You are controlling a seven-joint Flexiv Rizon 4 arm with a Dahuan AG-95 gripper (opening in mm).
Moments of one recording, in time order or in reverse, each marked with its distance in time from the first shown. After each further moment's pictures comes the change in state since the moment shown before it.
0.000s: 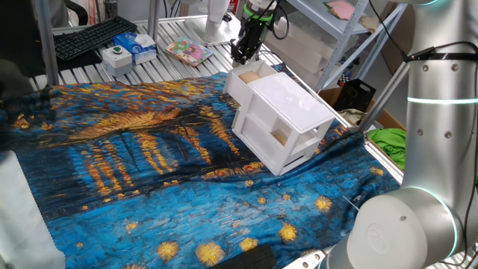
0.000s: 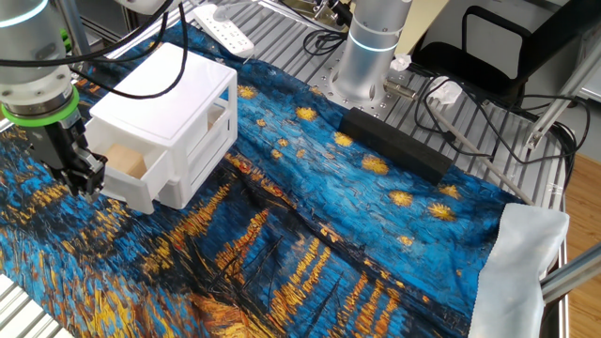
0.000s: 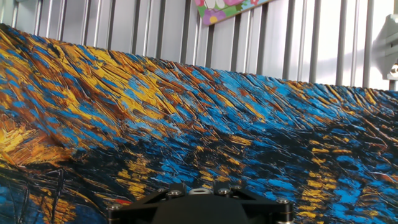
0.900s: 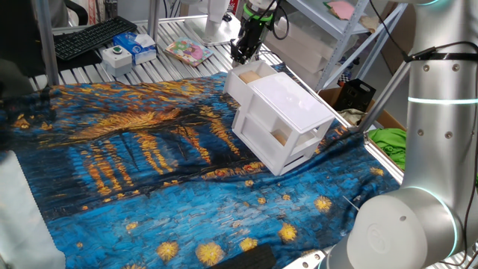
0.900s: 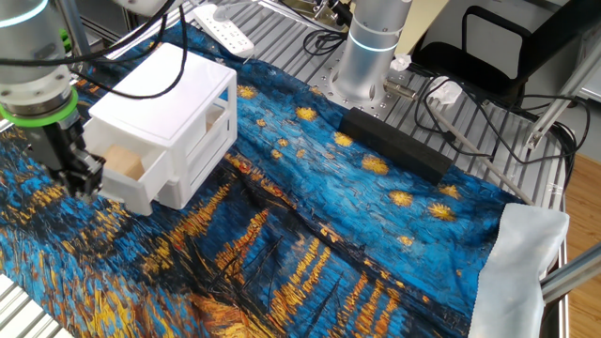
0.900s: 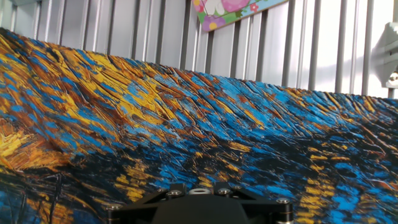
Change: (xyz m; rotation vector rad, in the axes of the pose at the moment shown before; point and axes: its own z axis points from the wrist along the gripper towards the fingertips) arm -0.003 -0.001 0.001 0.001 -0.019 -0.006
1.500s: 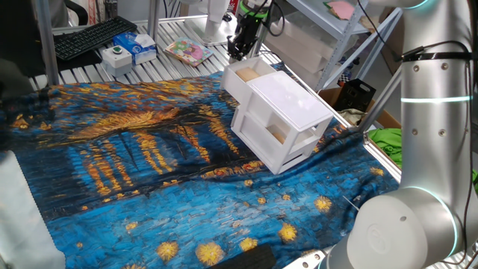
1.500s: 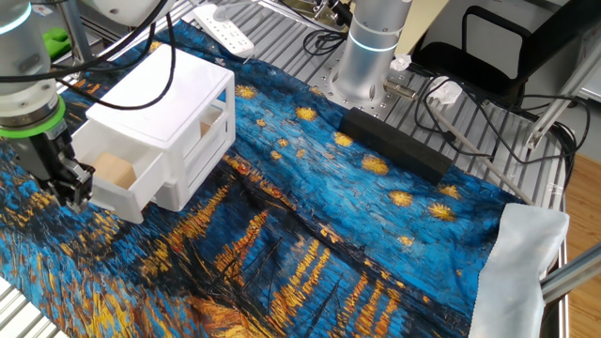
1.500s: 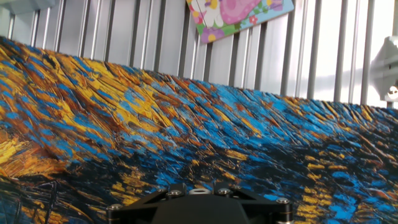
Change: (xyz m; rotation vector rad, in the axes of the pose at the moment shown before) arm -0.020 -0.006 0.003 -0.003 0.004 -0.005
